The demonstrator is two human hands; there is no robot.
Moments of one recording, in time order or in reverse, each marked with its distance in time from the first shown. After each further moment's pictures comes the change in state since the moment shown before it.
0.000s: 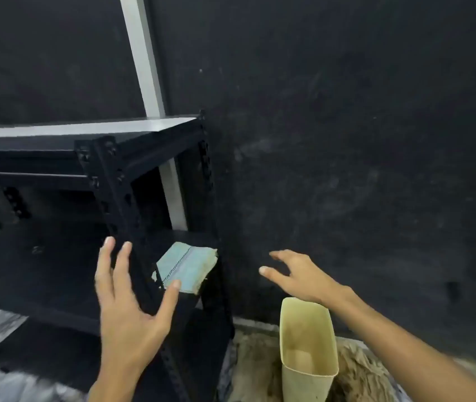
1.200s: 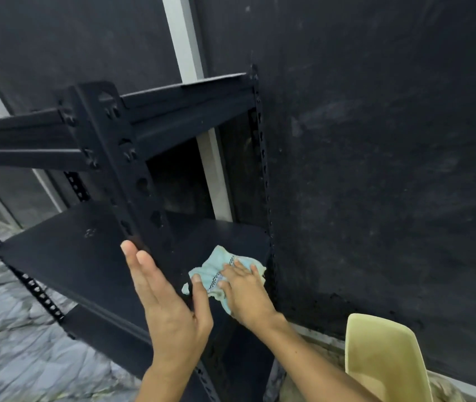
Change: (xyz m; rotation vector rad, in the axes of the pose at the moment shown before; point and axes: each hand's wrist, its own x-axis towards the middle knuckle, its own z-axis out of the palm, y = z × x) left_hand 0.032 -0.078 0.083 0.190 0.274 0.341; right_hand 0.145 -0.061 0.204 -0.119 -0.016 -0.291
